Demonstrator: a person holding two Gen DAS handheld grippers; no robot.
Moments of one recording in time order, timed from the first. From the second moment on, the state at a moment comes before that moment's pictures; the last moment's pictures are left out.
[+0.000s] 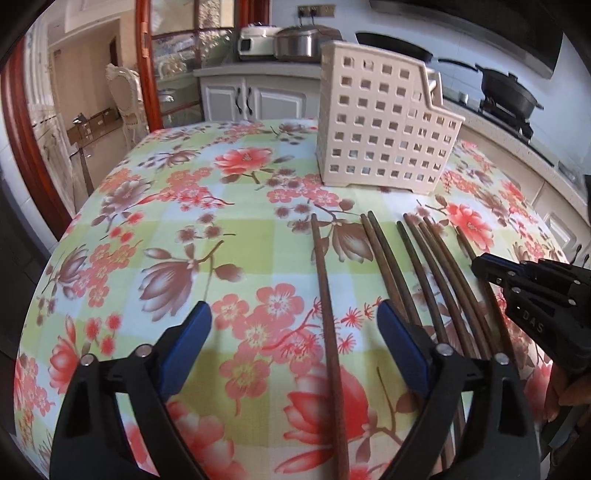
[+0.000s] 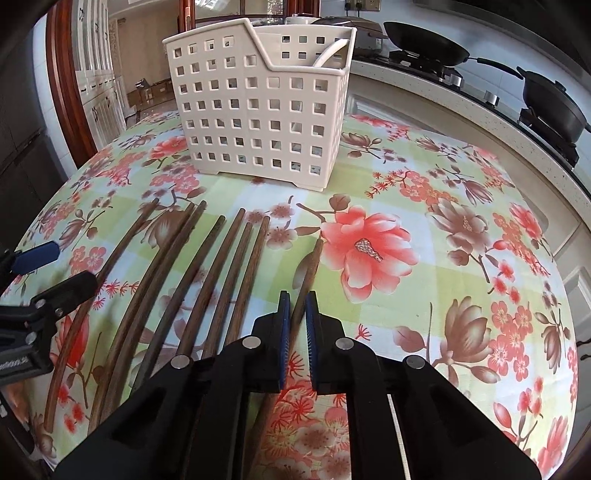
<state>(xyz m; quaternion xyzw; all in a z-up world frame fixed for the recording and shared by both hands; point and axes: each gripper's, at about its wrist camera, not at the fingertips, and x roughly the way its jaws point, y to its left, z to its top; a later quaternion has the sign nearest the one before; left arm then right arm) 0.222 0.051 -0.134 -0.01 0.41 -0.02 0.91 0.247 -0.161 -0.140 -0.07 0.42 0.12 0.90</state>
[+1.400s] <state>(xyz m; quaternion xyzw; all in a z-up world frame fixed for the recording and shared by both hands) 0.202 0.029 -0.067 0.01 0.33 -0.06 0.94 0.211 -0.174 -0.072 -0.02 0.31 0.15 0.94</state>
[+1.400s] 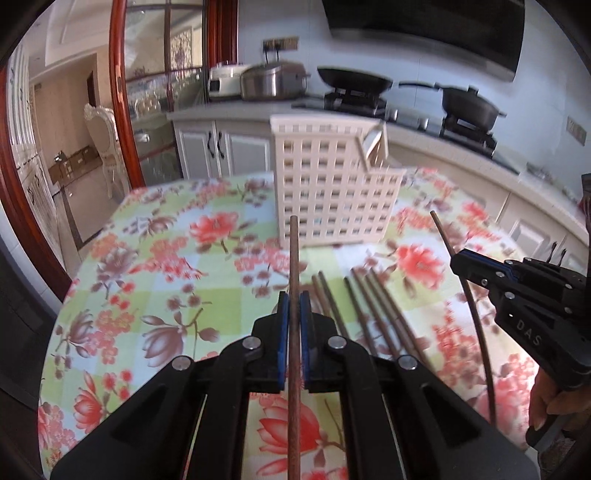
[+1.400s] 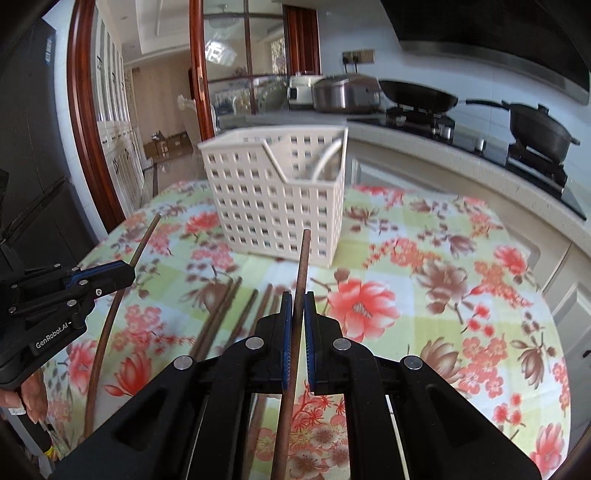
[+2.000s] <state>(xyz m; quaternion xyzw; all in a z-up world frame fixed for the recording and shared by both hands) 0.154 0.029 -0.033 0.01 0.28 -0.07 0.96 0.198 -0.175 -0.069 -0.03 0.34 0.15 0.93</state>
